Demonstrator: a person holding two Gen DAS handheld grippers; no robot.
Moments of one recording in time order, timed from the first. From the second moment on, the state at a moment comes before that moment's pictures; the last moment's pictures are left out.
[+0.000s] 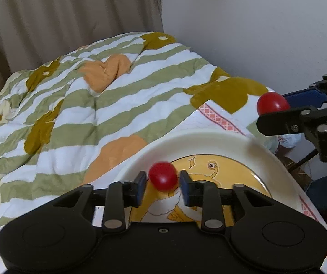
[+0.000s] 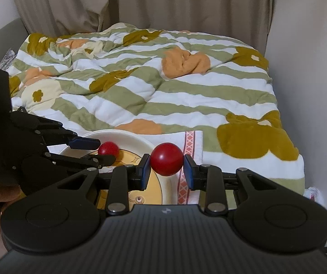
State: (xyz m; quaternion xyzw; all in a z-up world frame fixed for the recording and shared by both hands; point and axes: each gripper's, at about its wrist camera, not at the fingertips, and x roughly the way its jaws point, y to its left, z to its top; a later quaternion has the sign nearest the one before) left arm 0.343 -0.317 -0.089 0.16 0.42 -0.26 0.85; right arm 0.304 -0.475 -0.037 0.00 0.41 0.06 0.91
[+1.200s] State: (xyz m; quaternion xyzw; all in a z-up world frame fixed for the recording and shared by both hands) left arm 0.266 -0.218 -0.042 0.10 0.42 -0.15 0.89; right arm 0.315 -0.414 -0.088 -0.10 0.40 0.15 0.90
